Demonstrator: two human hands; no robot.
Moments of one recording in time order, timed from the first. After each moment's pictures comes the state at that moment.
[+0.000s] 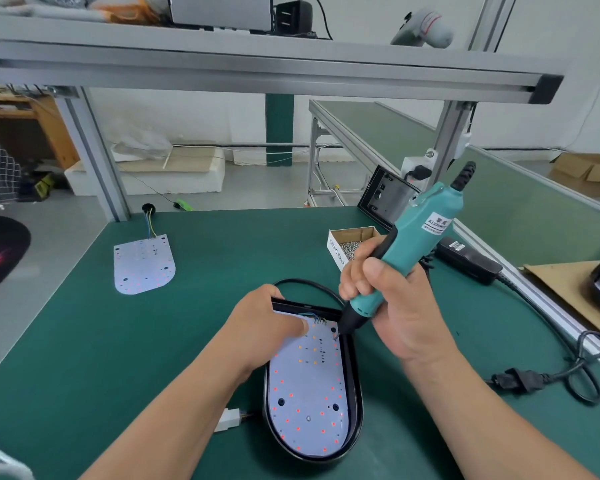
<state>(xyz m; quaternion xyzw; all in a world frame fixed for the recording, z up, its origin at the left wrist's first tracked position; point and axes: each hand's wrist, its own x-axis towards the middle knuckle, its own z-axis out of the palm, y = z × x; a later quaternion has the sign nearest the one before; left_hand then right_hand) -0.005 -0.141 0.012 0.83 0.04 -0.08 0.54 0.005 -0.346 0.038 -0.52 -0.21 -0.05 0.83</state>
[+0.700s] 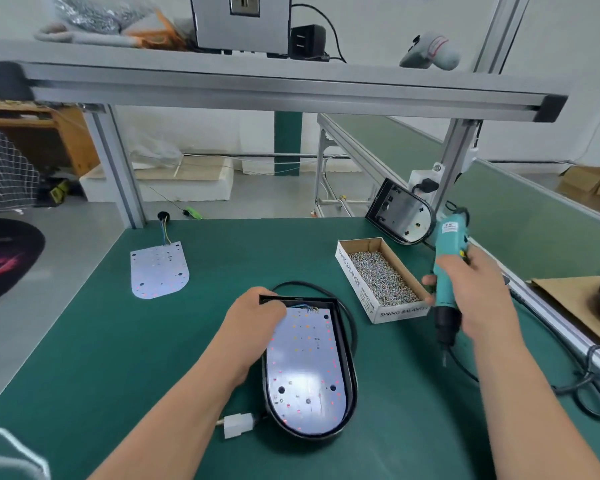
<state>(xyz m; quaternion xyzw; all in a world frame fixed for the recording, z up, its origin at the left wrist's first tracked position) -0.001 -0.125 0.010 0.78 0.12 -0.05 0.61 0.050 -0.443 0.037 -0.70 0.10 -0.15 0.69</state>
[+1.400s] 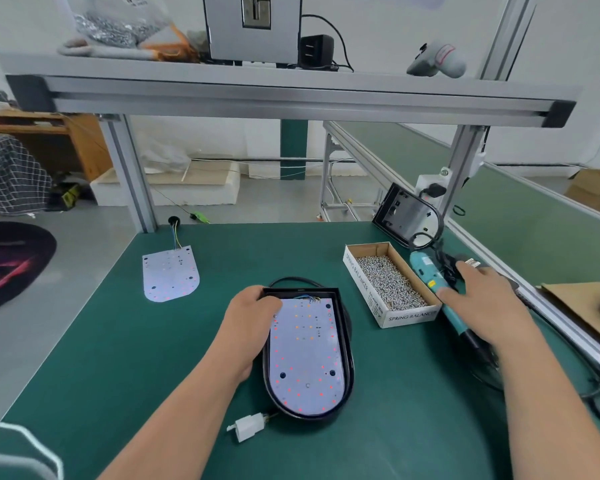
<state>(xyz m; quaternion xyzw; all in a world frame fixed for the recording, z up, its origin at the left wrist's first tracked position) 0.001 -0.116 0.016 0.73 0.13 -0.02 0.67 0.041 -0.464 0.043 -0.98 0.12 -0.05 0.17</state>
